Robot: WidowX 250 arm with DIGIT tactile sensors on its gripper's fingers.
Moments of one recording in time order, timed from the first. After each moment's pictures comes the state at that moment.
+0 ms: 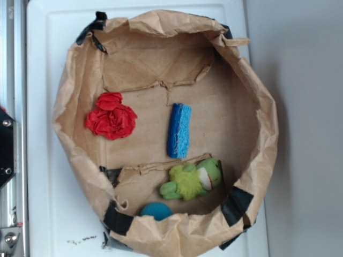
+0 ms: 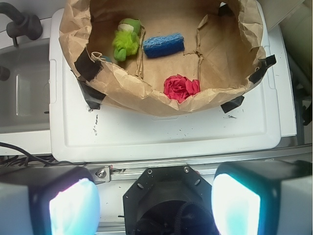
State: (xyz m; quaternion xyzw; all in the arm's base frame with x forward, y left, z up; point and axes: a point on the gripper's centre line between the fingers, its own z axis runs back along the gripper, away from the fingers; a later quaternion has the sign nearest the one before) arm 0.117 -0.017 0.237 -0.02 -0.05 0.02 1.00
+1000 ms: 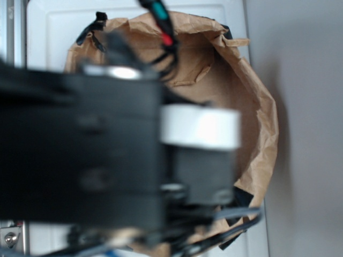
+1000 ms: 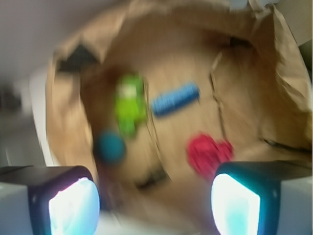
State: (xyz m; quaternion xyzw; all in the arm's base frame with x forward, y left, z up) arm 0.262 -0.034 0.186 -0.02 -0.05 0.20 0.98
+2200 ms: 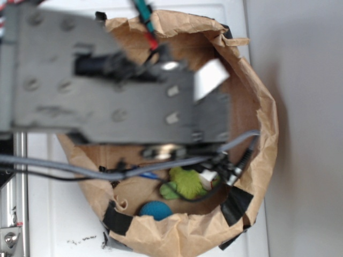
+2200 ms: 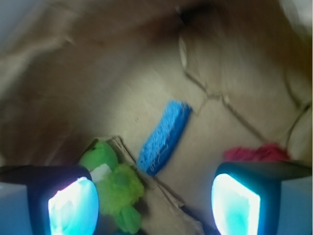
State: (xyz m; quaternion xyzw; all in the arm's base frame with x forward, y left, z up) arm 0.267 -0.009 0.109 -0.03 -0.08 0.46 0.88
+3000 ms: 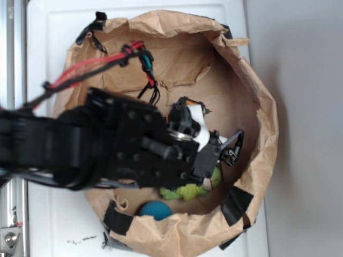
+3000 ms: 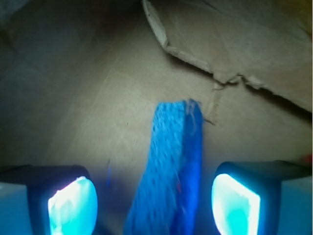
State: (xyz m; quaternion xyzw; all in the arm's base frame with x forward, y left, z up) arm 0.294 -0.001 0.032 0.03 -0.15 0.56 0.82
